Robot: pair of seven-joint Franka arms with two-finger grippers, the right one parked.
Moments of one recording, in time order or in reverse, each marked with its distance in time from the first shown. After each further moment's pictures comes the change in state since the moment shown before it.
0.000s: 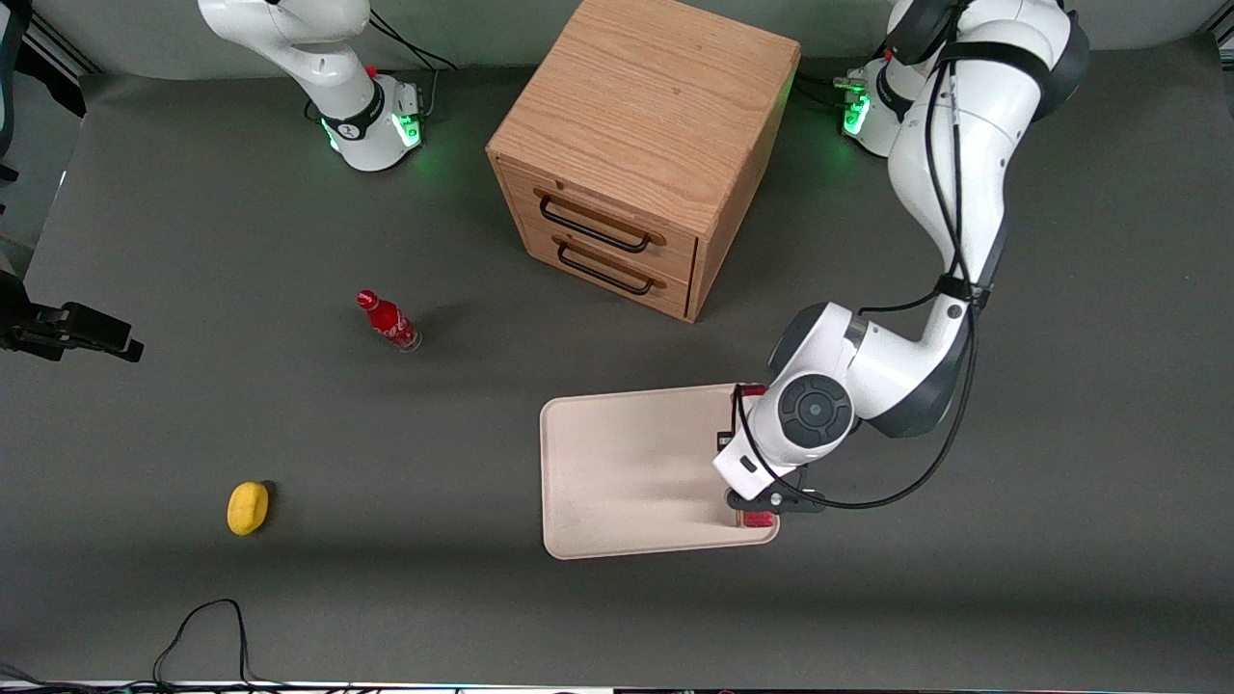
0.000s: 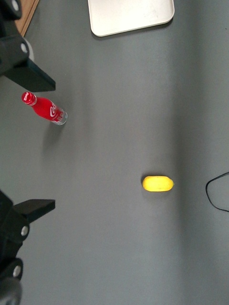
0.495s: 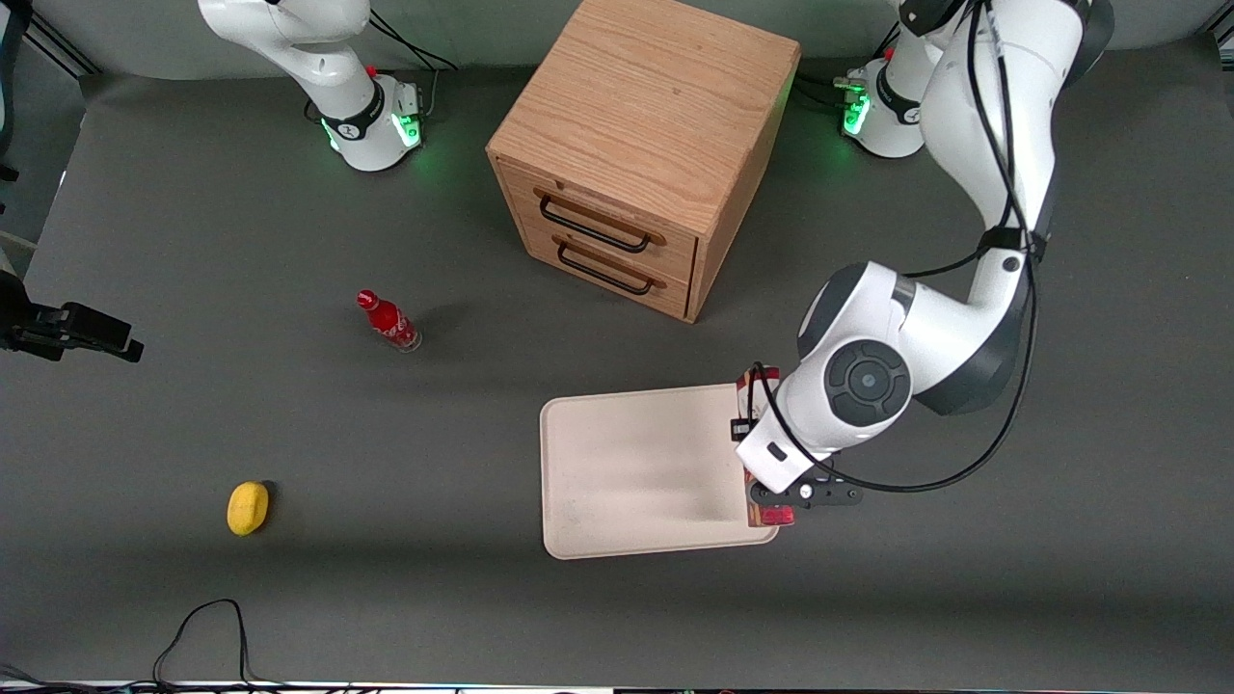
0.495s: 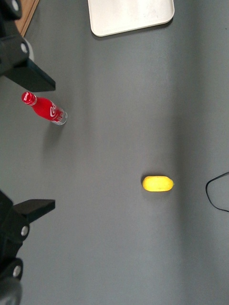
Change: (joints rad) arm 0.015 -0.096 0.000 0.059 -0.060 -0.114 0.002
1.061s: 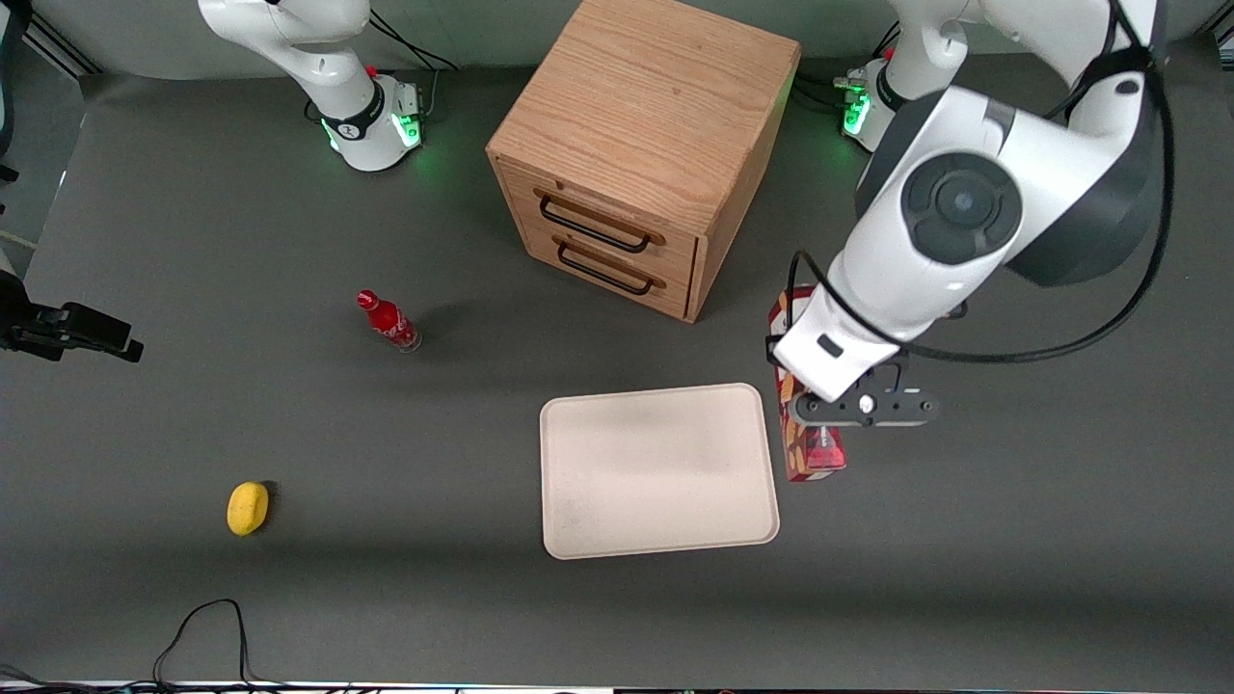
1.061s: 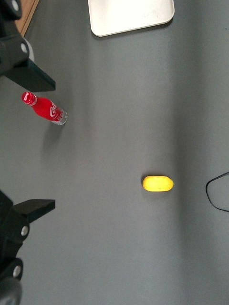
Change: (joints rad) arm 0.000 -0.232 -0.003 0.013 -0.009 -0.229 -0.020
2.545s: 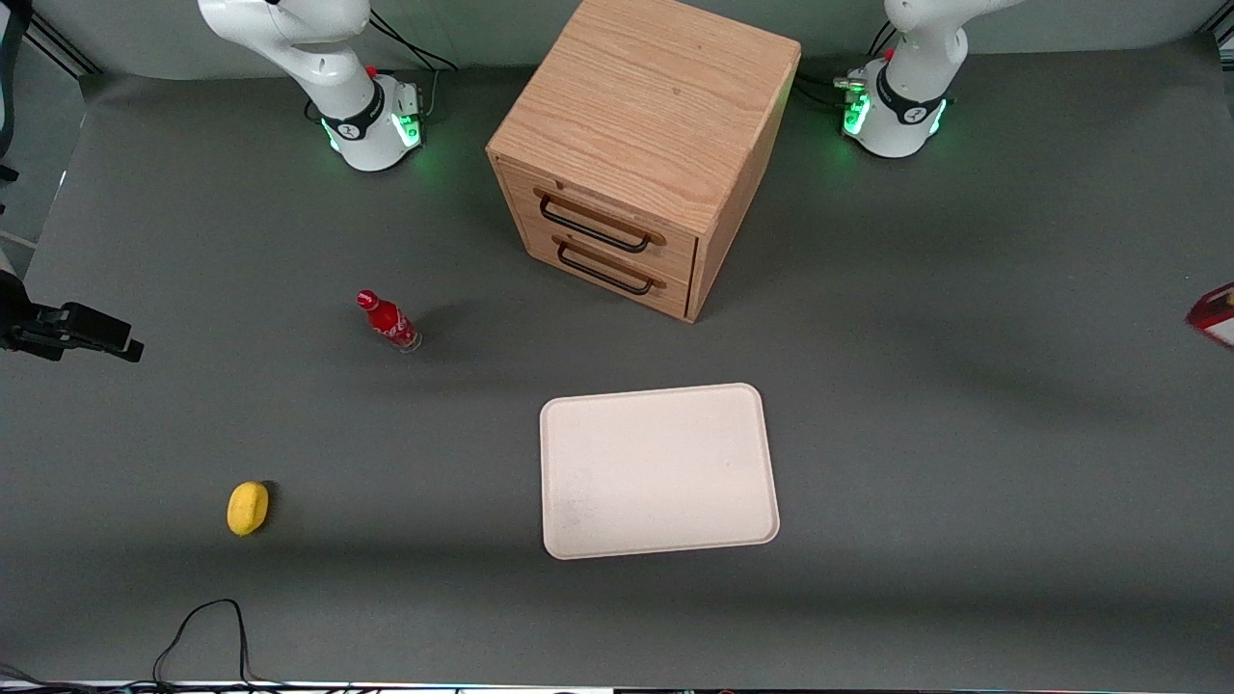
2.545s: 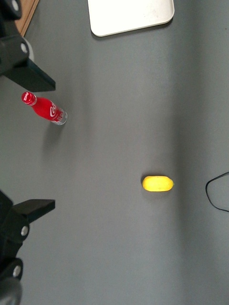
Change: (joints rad) arm 0.563 -0.226 0.182 -0.155 0.017 -0.020 0.016
